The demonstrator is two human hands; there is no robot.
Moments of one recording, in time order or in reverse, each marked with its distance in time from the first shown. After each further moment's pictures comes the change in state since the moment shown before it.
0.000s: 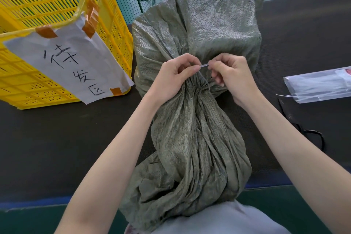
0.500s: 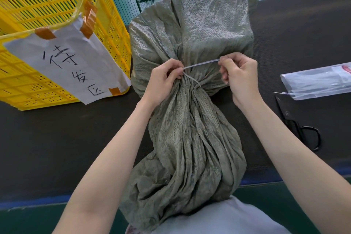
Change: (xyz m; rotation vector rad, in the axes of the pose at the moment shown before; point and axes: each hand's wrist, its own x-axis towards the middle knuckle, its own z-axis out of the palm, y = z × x) left_hand -0.005 -0.036 0.002 0.074 0.136 0.006; right_hand -0.005 0.014 -0.013 0.158 0.263 -0.014
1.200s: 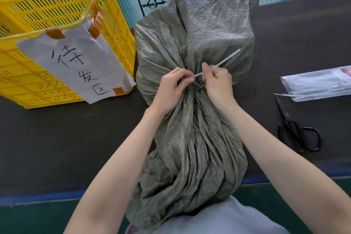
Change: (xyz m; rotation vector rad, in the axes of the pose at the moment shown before) left_hand -0.019 0.006 0.014 0.151 0.029 0.141; right_hand -0.012 0.028 0.034 -0.379 -0.076 -0.119
